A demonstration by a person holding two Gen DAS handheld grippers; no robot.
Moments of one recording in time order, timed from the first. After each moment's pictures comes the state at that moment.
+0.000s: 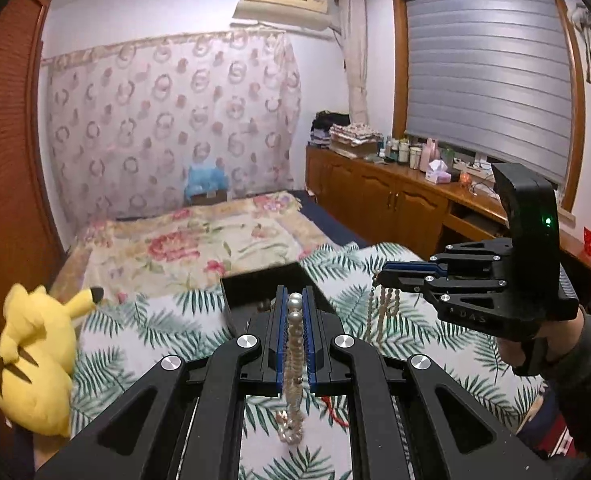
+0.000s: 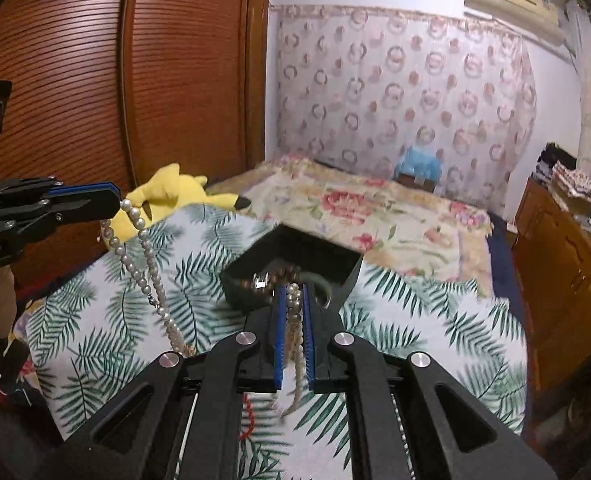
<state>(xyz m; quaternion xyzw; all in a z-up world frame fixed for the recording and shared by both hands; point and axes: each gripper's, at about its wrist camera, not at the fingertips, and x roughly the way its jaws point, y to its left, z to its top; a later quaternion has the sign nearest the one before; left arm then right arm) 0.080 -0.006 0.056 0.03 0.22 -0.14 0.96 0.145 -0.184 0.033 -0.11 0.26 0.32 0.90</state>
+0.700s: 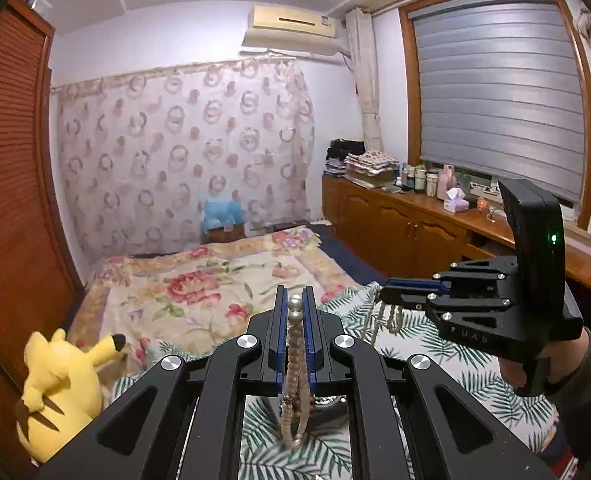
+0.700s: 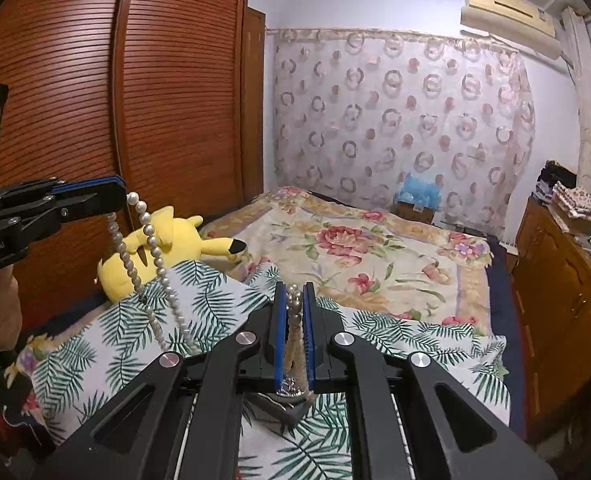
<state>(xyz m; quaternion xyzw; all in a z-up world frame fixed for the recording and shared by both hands) 0.126 0.000 0.122 0.05 0.18 -0.11 0.98 0.201 -0.172 0.097 -0.09 0.23 0.33 0.91</state>
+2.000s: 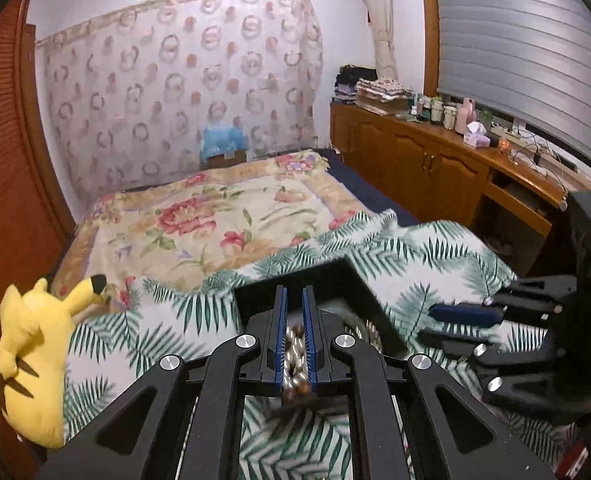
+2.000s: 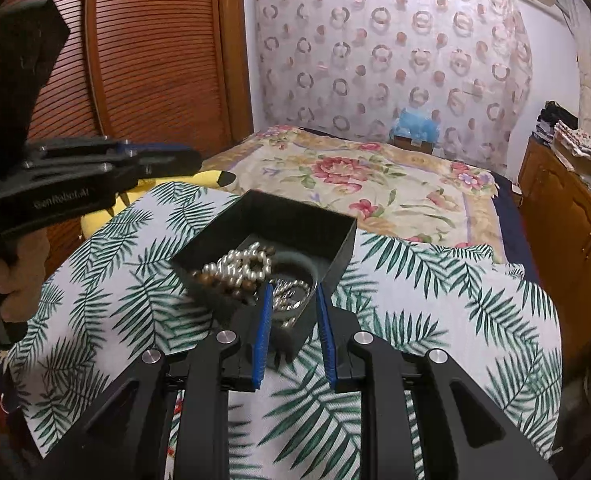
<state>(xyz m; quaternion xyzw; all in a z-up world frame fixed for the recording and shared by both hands) 0.193 -0.014 0.014 0.05 0.31 -0.09 0.95 0.203 -0.172 -0.026 -0.08 0.33 0.31 0.89</state>
